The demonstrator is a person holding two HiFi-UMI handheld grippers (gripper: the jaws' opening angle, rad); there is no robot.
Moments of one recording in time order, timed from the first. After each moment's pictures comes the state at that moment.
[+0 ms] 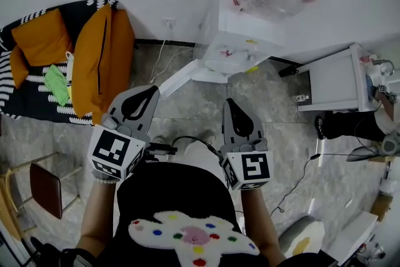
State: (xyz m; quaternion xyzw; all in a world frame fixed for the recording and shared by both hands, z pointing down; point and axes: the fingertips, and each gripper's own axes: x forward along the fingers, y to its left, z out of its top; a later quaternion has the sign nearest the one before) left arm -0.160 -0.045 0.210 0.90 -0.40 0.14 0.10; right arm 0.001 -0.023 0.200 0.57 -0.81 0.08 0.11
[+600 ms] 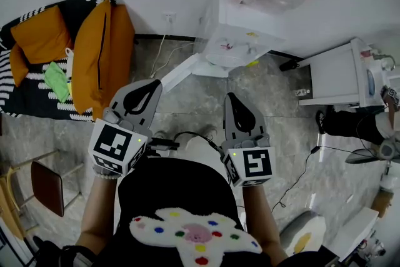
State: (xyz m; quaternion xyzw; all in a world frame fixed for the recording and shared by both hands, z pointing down) left arm -0.155 -0.042 0.211 0.90 -0.39 0.14 0.10; right arm -0.003 -0.017 0.196 0.57 -0.81 0.07 0.11
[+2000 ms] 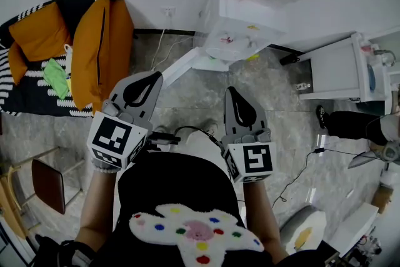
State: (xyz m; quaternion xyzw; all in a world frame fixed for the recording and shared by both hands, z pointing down) left arm -0.154 -0.044 0.210 0.91 -0.38 0.14 0.10; right arm 0.002 -0.011 0.208 0.56 -0.81 0.05 0.14
